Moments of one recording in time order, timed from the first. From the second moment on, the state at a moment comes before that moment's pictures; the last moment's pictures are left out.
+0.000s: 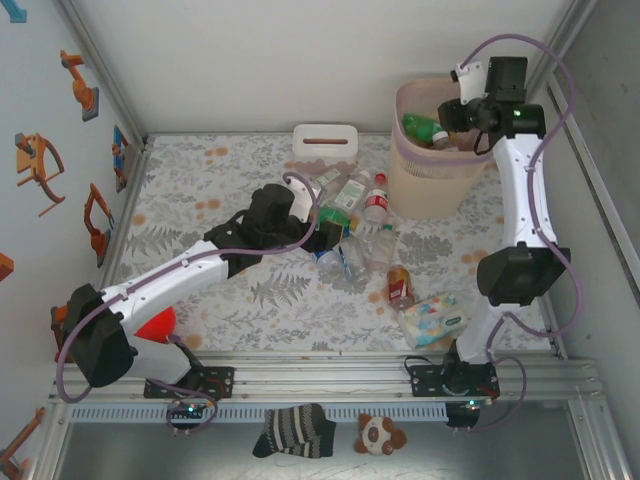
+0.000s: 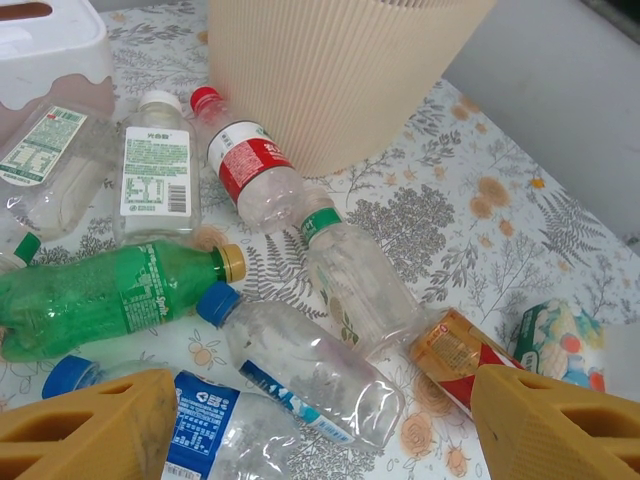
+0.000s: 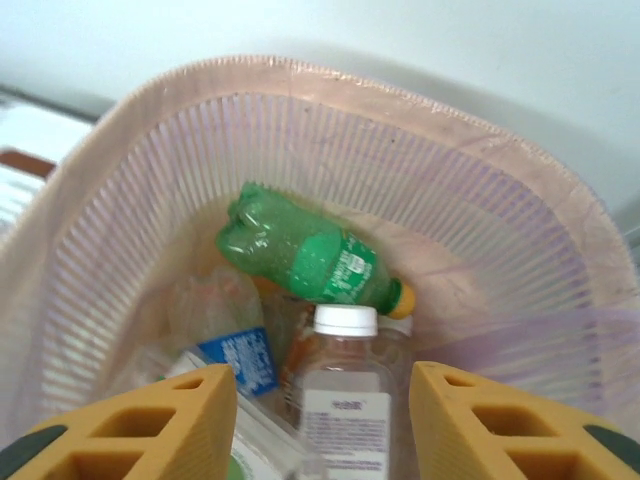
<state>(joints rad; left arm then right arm) -0.85 1.37 1.08 -0.24 0.10 -0.27 0.00 1.86 2.18 -0.93 -0.17 -0.28</state>
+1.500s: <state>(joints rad) -0.85 1.35 1.03 -0.24 0.03 -0.29 0.22 1.26 1.15 -1.08 -0.18 0.39</state>
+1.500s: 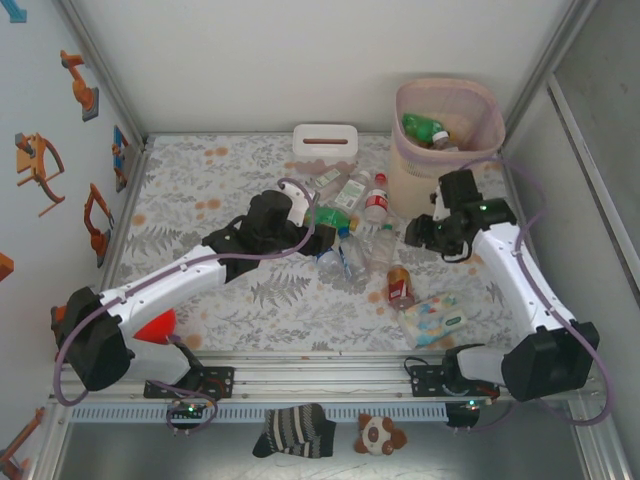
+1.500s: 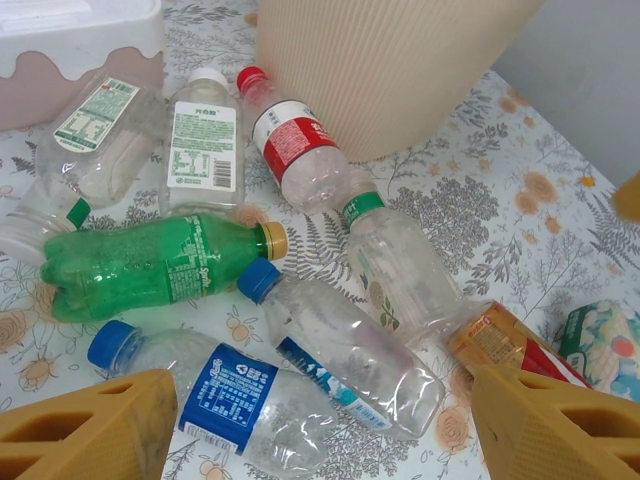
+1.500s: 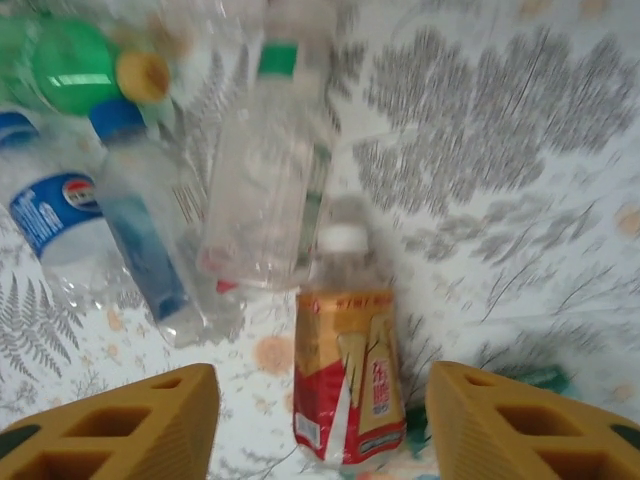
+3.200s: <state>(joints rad) -0.88 1.43 1.11 -0.30 0.12 -0.15 0.32 1.38 0.86 -0.80 -0.13 0.43</state>
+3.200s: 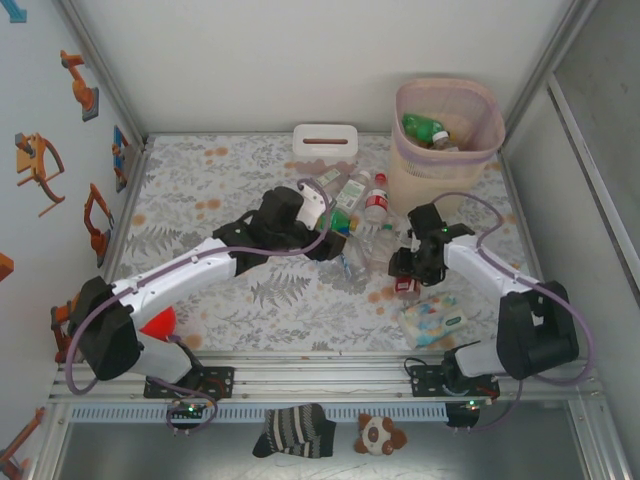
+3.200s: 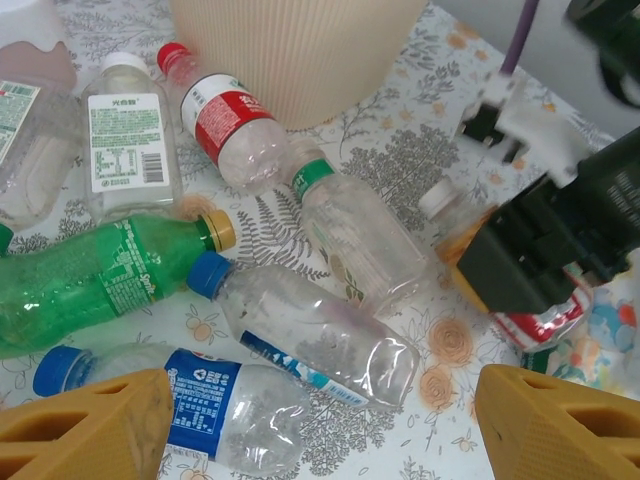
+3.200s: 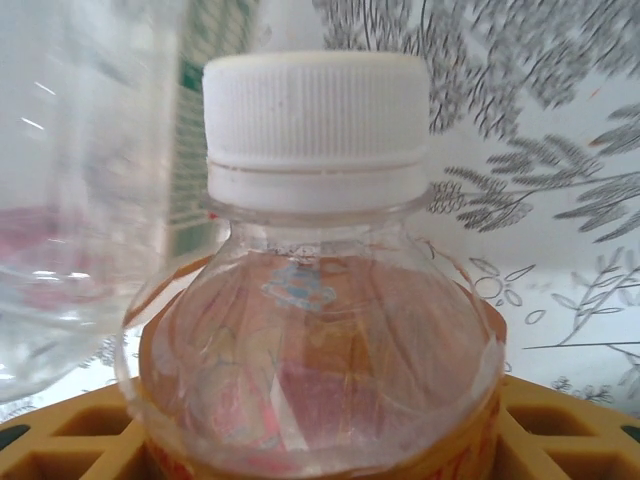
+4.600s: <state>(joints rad) -0.94 1.46 1.13 -0.20 0.00 -0.24 0.23 1.53 1.88 -1.00 0.12 0.23</state>
